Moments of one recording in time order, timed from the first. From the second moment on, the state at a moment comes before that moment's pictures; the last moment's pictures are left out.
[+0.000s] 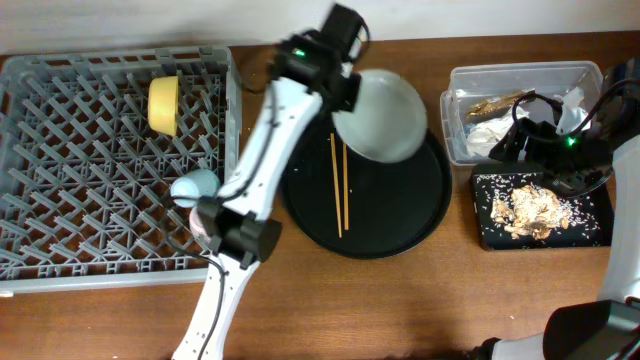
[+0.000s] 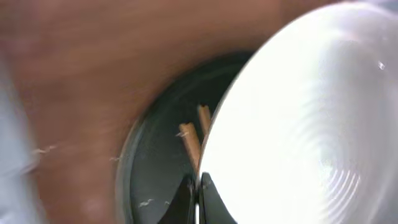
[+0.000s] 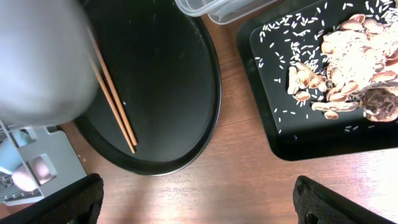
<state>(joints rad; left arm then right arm) -0.50 2.58 3.02 -1.53 -0.03 -0.20 -0.35 1.62 1.68 -1.46 -0.39 0.11</state>
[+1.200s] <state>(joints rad) -0.06 1.39 1.64 -1.05 -0.84 0.14 -0.35 1.62 1.68 -1.45 -0.39 0.11</state>
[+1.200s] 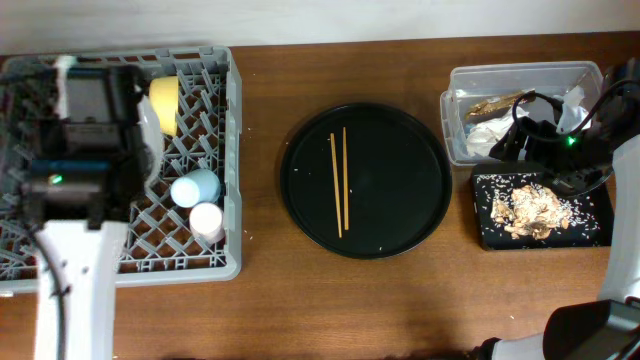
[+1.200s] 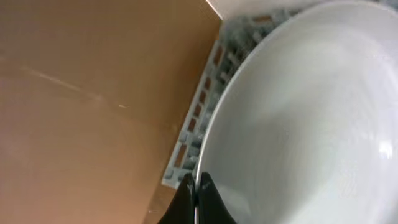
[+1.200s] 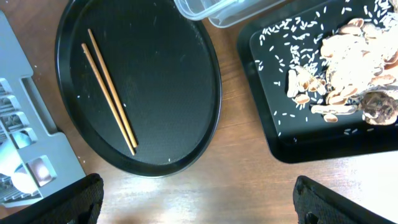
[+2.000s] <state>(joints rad) -0.25 1.43 1.38 -0.75 -1.21 0.32 -0.35 1.62 1.68 -1.44 -0.39 0.11</state>
